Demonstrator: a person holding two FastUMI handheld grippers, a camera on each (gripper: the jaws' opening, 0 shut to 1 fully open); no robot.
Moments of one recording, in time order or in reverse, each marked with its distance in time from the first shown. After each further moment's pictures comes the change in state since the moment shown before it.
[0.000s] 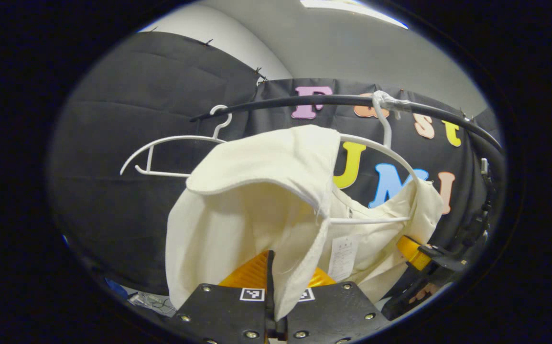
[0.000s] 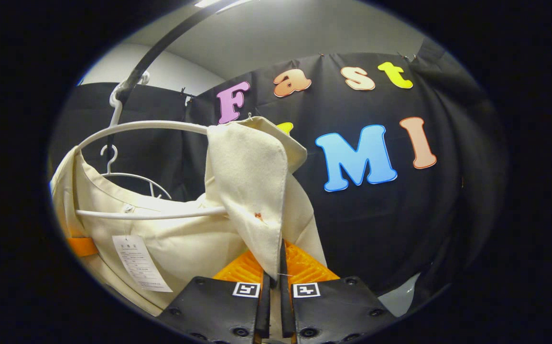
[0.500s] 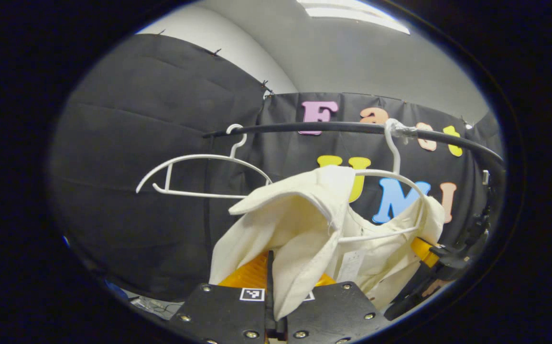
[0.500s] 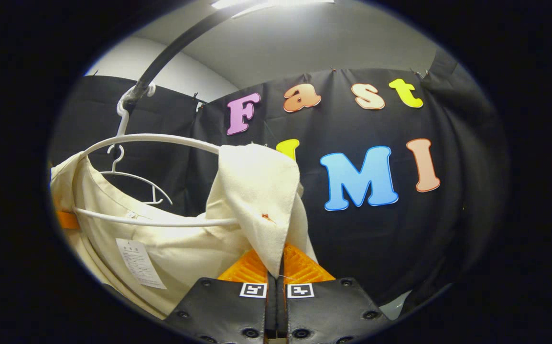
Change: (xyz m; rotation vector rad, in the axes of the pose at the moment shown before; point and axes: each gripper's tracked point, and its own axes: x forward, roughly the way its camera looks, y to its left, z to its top) left arm -0.012 0.032 0.036 -0.022 -0.108 0.020; right arm -0.001 -0.027 0.037 -0.117 -0.114 -0.047
